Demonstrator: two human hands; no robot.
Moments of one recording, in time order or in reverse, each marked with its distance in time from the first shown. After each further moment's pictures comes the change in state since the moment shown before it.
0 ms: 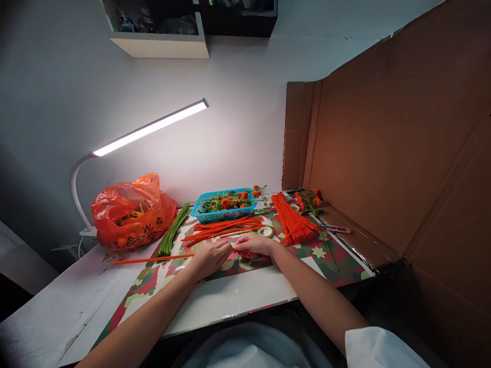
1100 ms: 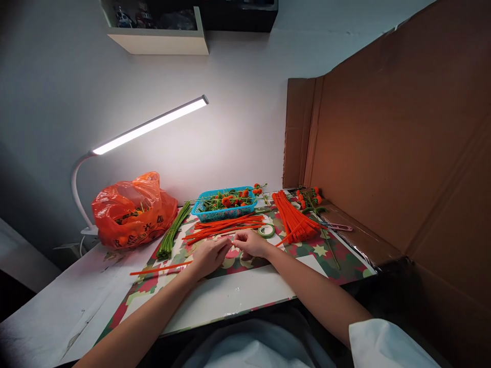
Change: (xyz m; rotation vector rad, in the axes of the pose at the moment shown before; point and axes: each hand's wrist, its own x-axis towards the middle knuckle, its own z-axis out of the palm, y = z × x) left_hand 0.000 0.003 0.002 -0.224 0.040 -0.231; right_hand 0.011 0.014 0.015 -0.133 0.259 -0.211
